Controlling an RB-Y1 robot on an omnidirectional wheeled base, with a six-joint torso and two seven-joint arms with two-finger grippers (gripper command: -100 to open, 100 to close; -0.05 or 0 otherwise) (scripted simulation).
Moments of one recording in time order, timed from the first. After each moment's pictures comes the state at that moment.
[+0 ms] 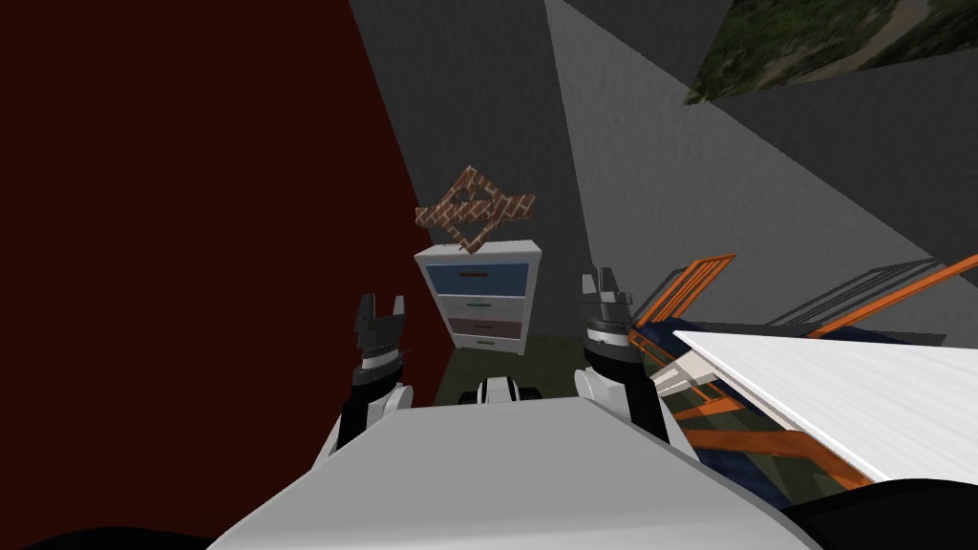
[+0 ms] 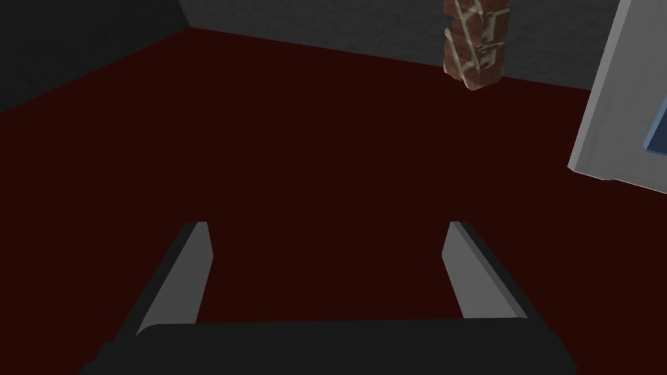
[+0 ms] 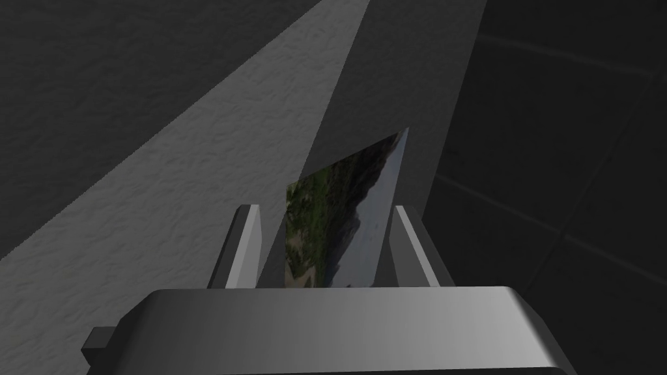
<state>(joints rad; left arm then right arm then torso) 0.51 0.11 0.04 -2.23 0.09 -0.64 0.02 0.54 0.05 -0.02 -2.37 0.00 -0.49 0.01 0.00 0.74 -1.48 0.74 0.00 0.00</state>
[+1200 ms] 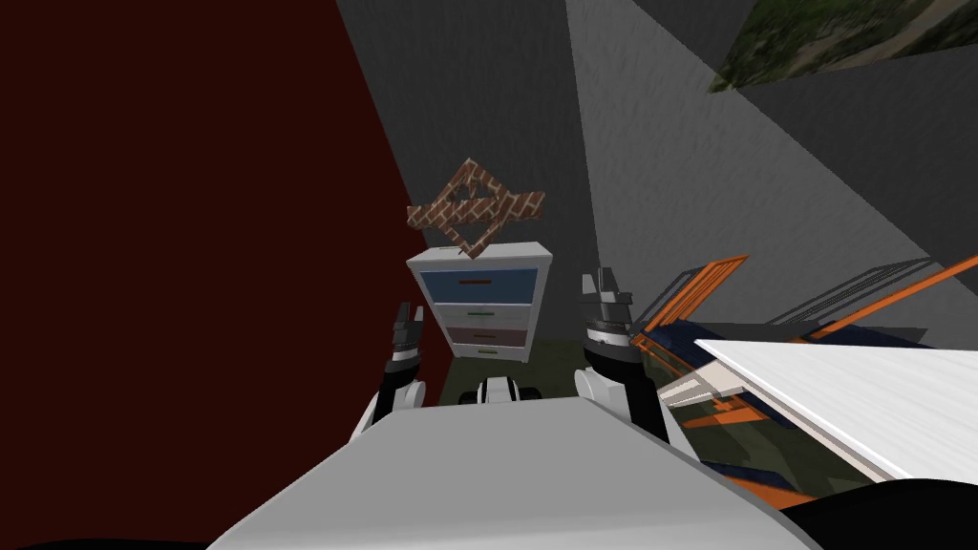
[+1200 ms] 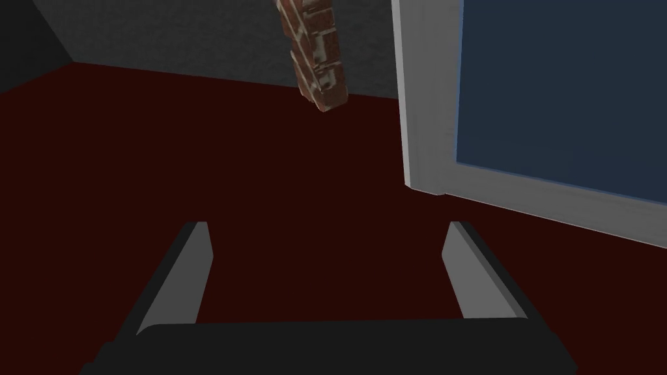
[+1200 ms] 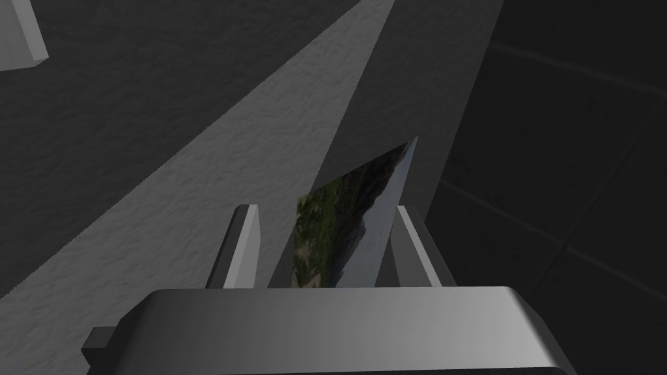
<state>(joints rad) 0.39 0.15 0.01 -1.90 0.07 -0.69 -0.03 0.54 0.05 -0.02 -2.37 0.00 -0.49 0.01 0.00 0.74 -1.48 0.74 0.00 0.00</state>
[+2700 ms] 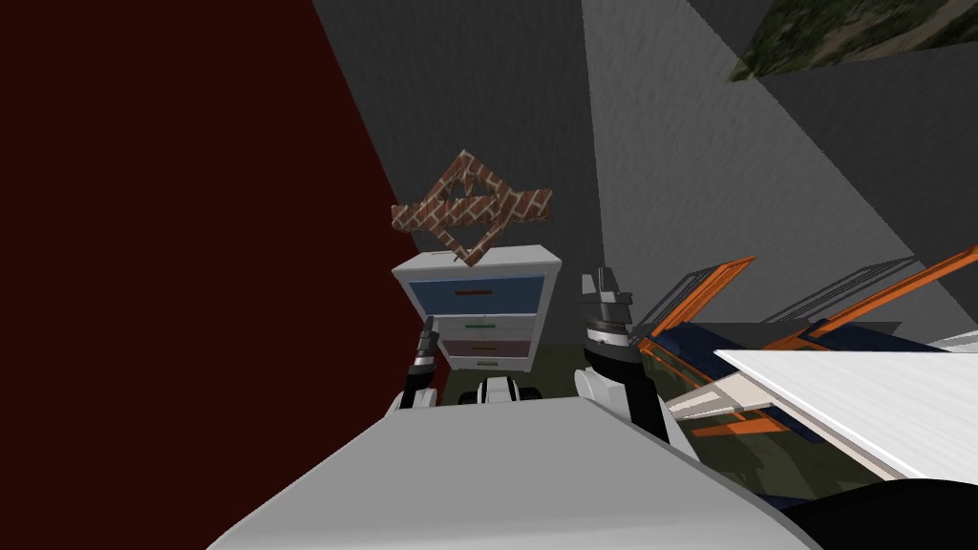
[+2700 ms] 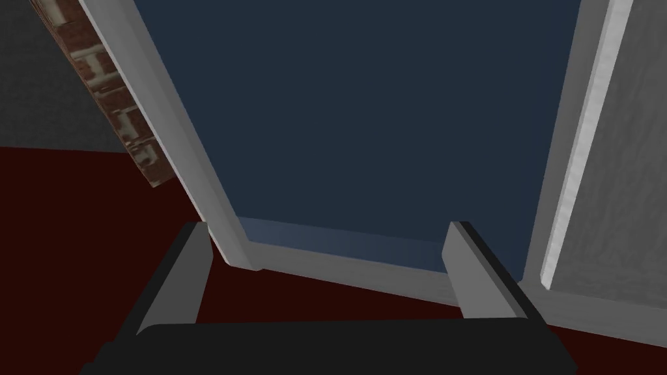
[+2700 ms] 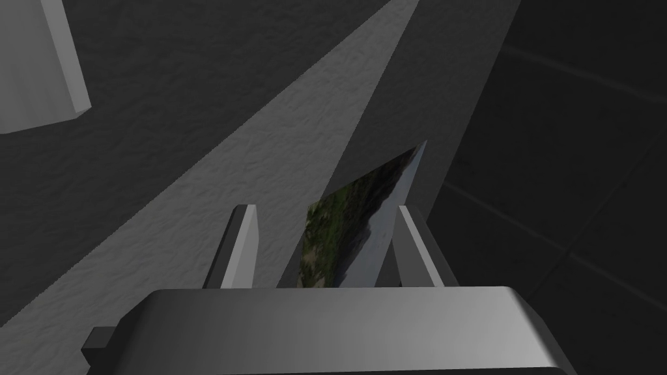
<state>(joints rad) 0.28 0.15 -0.04 -1.48 0.03 -0.78 -0.09 0.54 0.05 -0.02 -2.37 0.00 -0.49 0.01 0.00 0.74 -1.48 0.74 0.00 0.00</state>
